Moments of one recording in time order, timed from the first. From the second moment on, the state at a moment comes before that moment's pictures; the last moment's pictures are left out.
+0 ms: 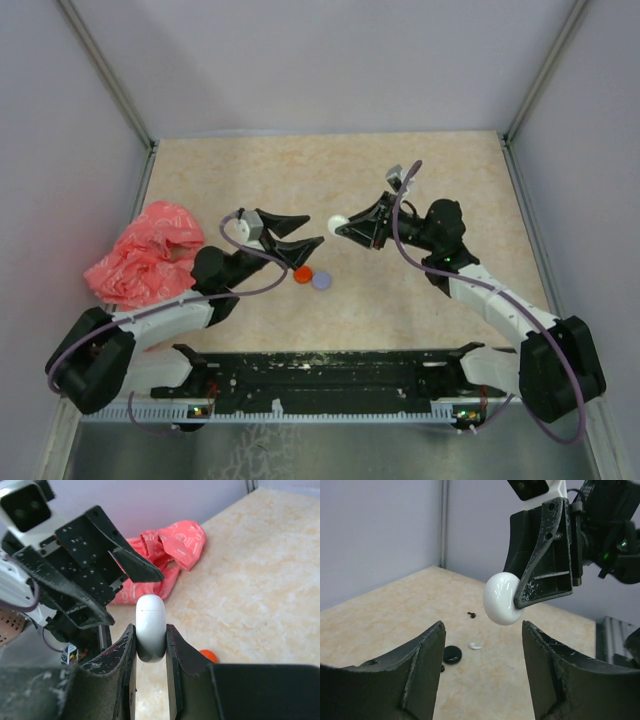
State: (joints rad) left arm -0.69 1.19 0.42 1.11 0.32 -0.20; right arm 0.43 1.15 0.67 0.56 -0.79 0.48
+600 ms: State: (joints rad) left arm -0.62 1.37 0.44 1.52 0.60 -0.66; right arm 0.51 1.16 0.63 0.87 -0.83 0.55
